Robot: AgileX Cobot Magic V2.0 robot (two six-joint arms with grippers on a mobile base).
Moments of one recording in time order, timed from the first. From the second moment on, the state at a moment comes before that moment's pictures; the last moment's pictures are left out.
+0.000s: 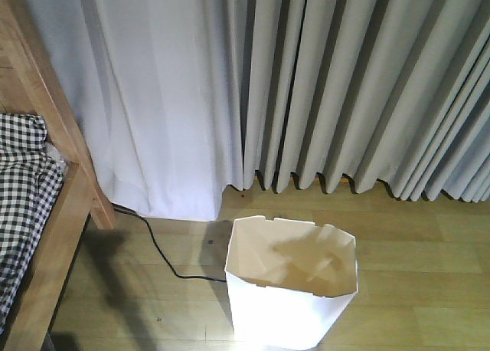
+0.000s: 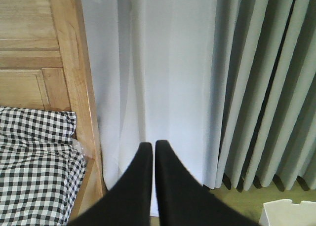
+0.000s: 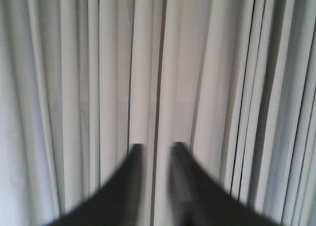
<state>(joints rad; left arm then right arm) 0.00 -0.01 0.03 -0.02 0.27 -0.02 -0.01 0.15 -0.14 1.75 -0.08 -1.82</state>
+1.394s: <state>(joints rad) 0.00 -0.01 0.03 -0.02 0.27 -0.02 -0.01 0.15 -0.14 0.06 0.11 -0.19</state>
